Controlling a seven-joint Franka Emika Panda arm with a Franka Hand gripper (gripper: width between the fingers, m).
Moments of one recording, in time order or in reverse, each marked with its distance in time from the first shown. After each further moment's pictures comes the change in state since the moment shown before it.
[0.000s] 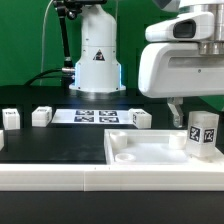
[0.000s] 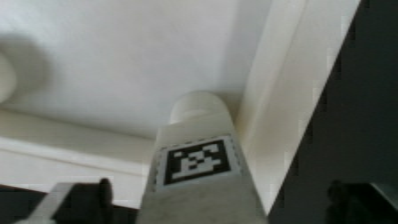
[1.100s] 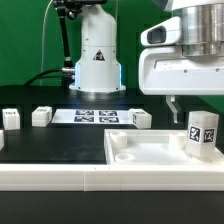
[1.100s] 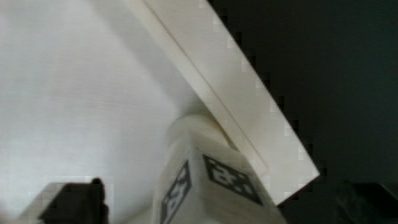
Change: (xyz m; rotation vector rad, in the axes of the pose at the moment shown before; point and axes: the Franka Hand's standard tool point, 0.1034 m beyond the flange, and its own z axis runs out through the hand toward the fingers) arm -0.001 -0.006 -0.001 0.074 -0.027 0.738
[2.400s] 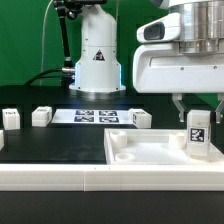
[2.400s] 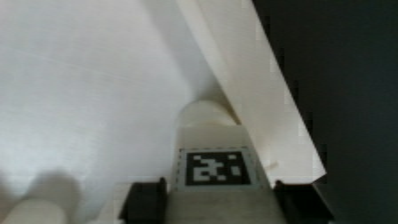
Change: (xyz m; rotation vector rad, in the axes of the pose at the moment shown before) arm 0.002 0.005 -0.002 -0.001 0.006 0.125
